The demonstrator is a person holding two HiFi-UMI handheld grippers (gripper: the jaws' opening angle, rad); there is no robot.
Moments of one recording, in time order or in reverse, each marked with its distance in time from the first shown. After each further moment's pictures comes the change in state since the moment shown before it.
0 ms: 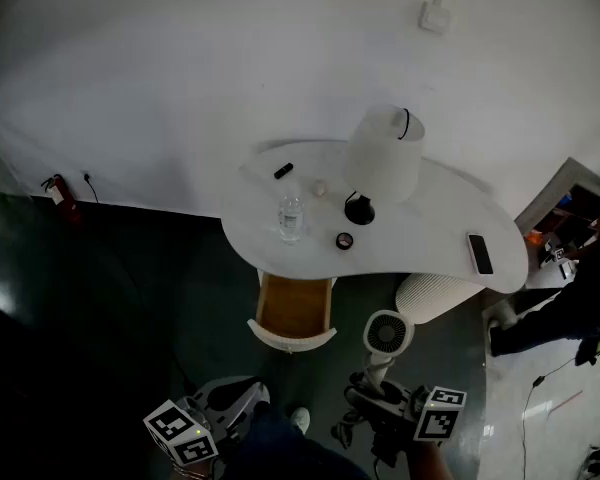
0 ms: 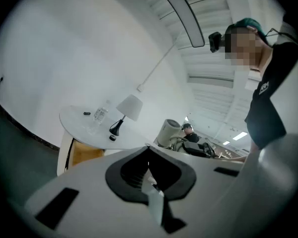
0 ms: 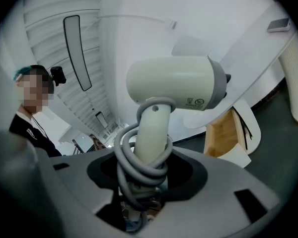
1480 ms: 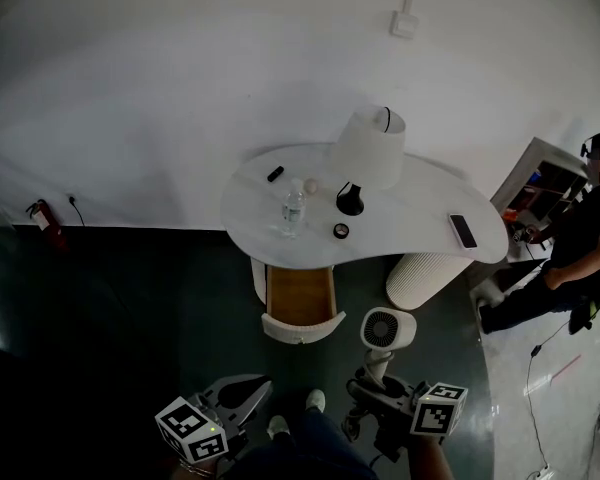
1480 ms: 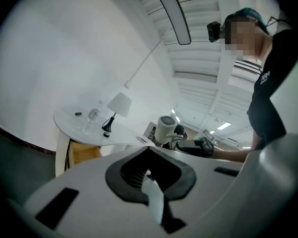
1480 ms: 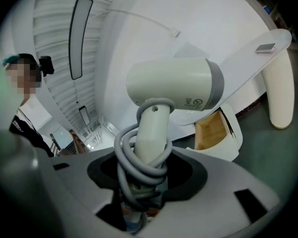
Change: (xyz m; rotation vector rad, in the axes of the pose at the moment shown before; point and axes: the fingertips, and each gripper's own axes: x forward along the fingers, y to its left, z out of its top) left arm -0.069 -0.005 -0.003 0.084 0.096 -0.152; right arm 0.021 0.047 -0.065 -0.046 -0.058 -0.230
